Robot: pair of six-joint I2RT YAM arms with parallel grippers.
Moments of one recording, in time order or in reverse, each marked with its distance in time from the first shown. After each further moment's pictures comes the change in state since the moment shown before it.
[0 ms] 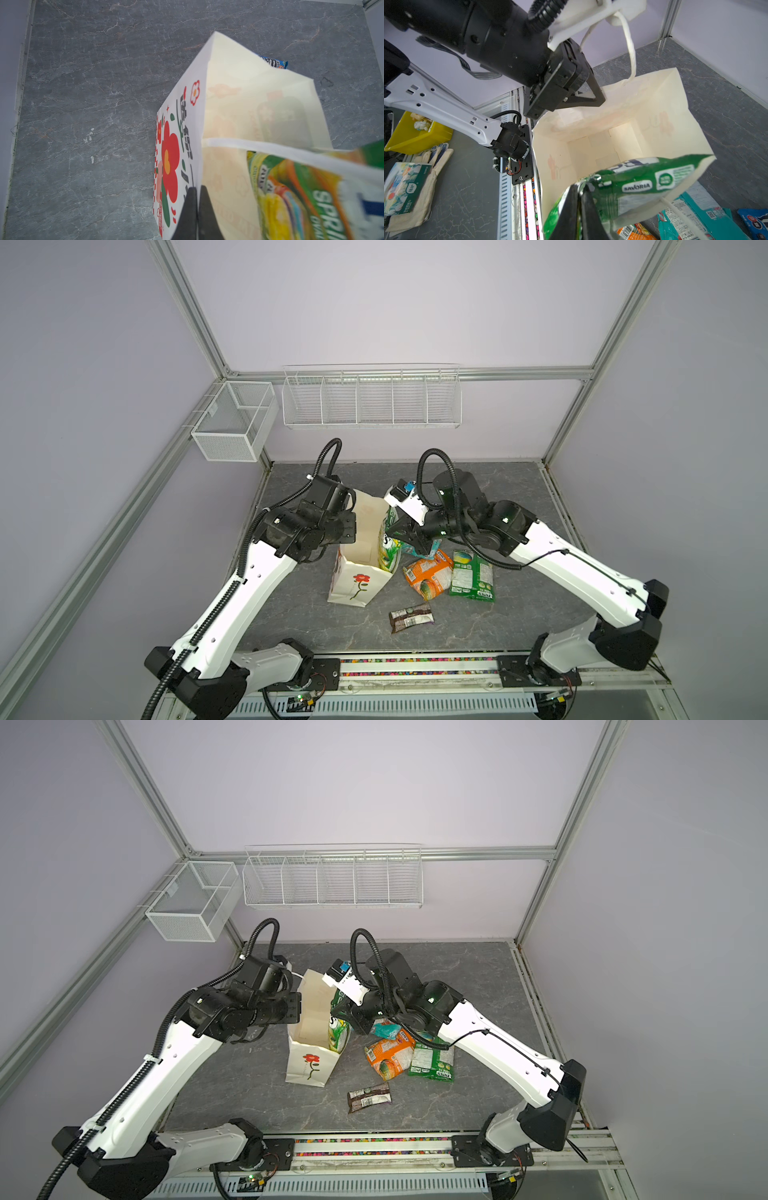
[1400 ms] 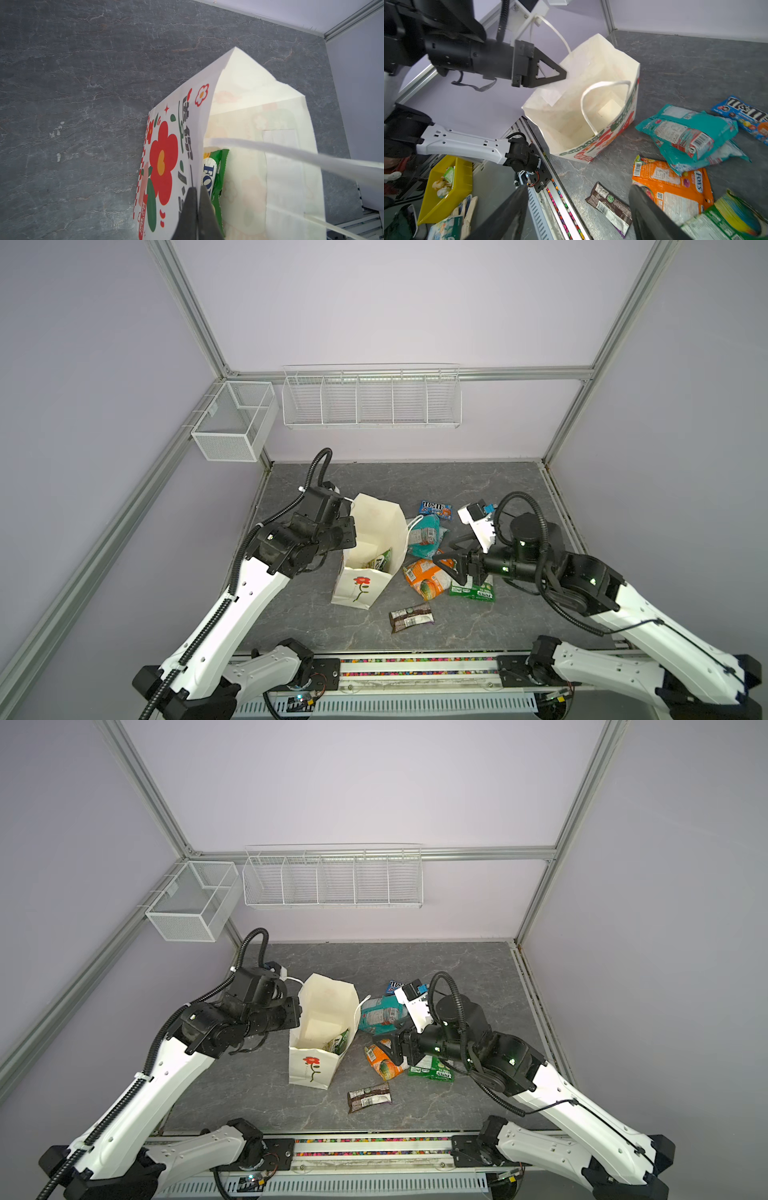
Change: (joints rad) left arm -0.001 -0.108 -0.131 0.119 0.066 -0.118; right arm 0.003 -0.567 -0.467 0.027 0.244 0.461
